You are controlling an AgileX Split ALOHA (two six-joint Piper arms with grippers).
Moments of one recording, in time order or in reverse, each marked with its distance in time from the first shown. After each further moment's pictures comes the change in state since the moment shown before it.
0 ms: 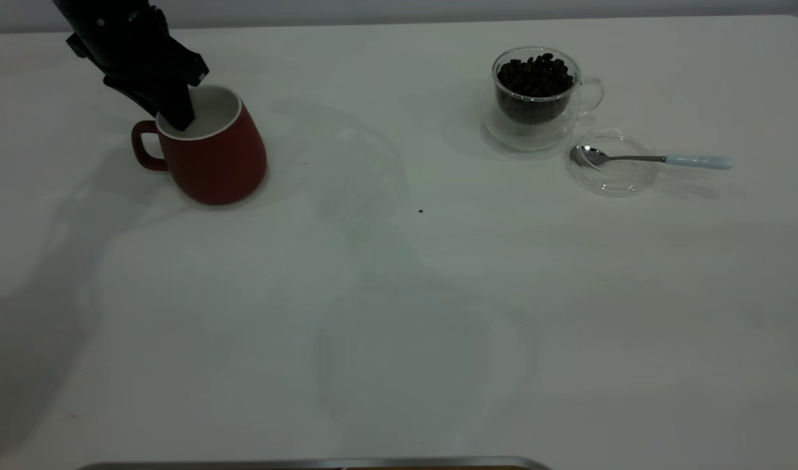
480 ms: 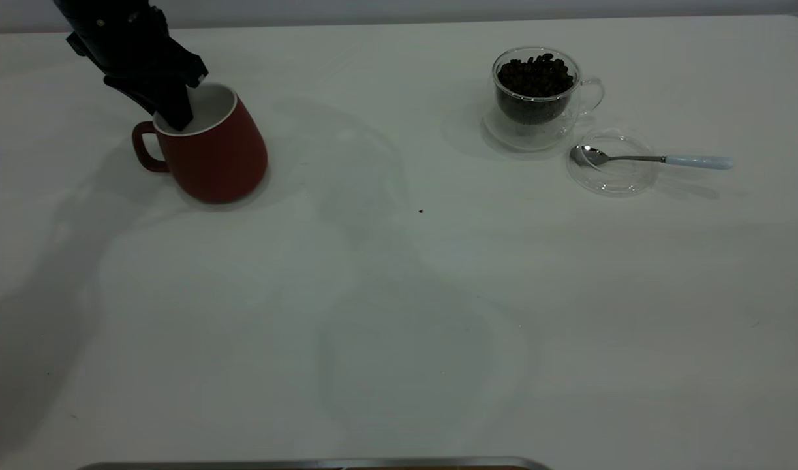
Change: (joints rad) left arm -0.008 0.000 0.000 0.009 -0.003 0.001; right arm 0.000 0.000 0.000 0.000 0.000 0.000
